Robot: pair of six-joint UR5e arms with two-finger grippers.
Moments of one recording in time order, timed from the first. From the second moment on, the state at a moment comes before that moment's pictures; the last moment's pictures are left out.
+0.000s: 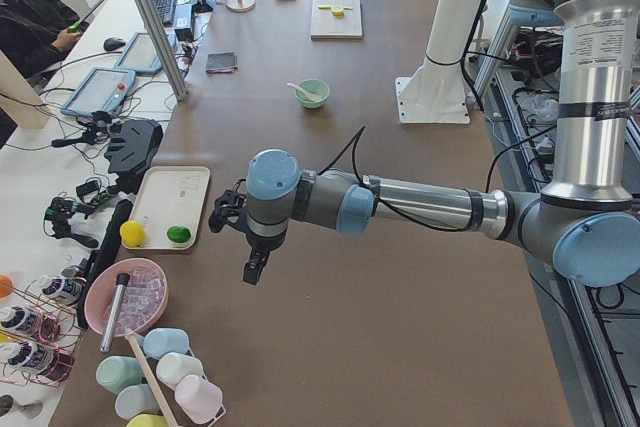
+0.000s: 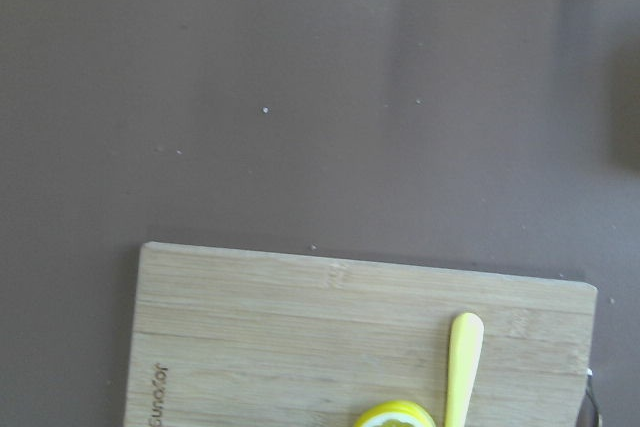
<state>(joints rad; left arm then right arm) -1.61 -1.53 -1.73 -1.69 -2.33 0.11 1.24 -1.59 1.99 -1.67 2.31 0.35</state>
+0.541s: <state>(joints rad) -1.61 -1.53 -1.71 -1.69 -2.33 0.10 1.51 -1.62 1.75 -1.67 2.40 0.04</state>
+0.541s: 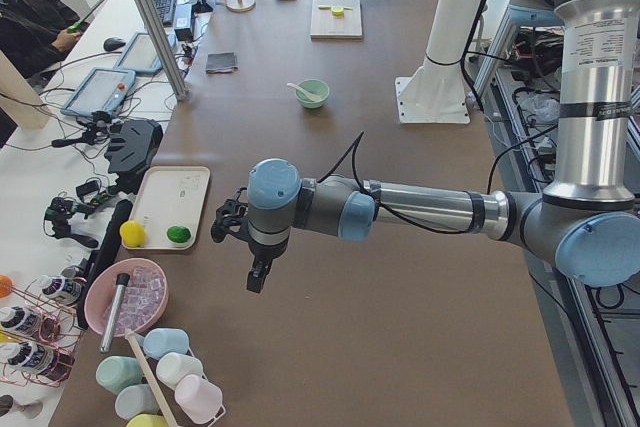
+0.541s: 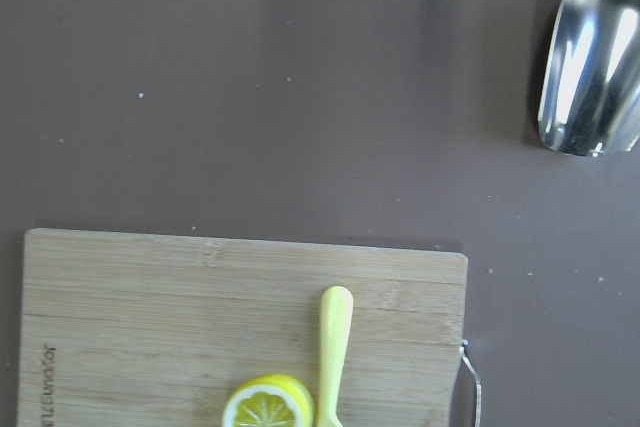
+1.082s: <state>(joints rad) -1.61 -1.53 -1.71 -1.69 -2.33 0.09 1.59 -1.65 1.71 -1.67 2.40 0.03</state>
